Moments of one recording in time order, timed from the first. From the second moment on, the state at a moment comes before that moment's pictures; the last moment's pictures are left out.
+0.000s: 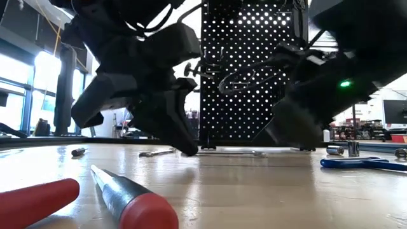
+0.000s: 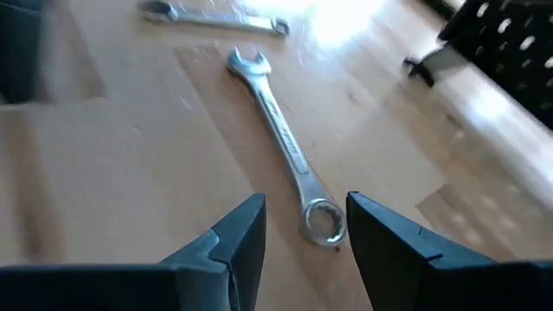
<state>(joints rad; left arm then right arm) -0.34 1.90 0.99 0.03 -0.23 0.16 0.50 1.93 0.89 -0.06 0.94 0.66</state>
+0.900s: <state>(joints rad) -0.31 1.67 0.66 0.29 -0.42 0.15 0.28 1.92 0.69 0.41 0.48 0.53</state>
